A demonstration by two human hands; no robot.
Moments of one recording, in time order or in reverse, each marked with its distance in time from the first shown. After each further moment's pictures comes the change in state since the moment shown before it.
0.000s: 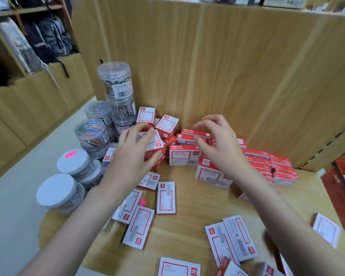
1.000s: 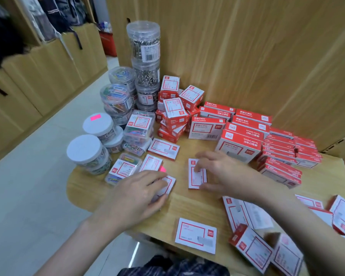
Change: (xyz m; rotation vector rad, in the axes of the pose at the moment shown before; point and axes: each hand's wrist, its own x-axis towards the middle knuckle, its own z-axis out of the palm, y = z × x) left_hand -0.123 -0.013 -0.010 0.016 -0.300 0.261; right_hand -0.070 -0.021 0.022 -0.372 -0.748 -0.266
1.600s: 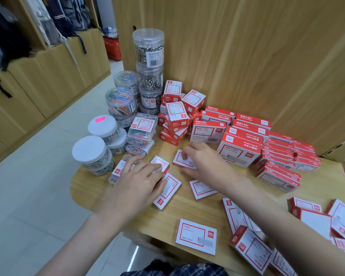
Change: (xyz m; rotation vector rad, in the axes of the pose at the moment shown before) left_hand 0.013 -0.005 0.005 0.198 0.119 -0.105; right_hand 0.040 -0.010 0.015 0.072 0.218 0.063
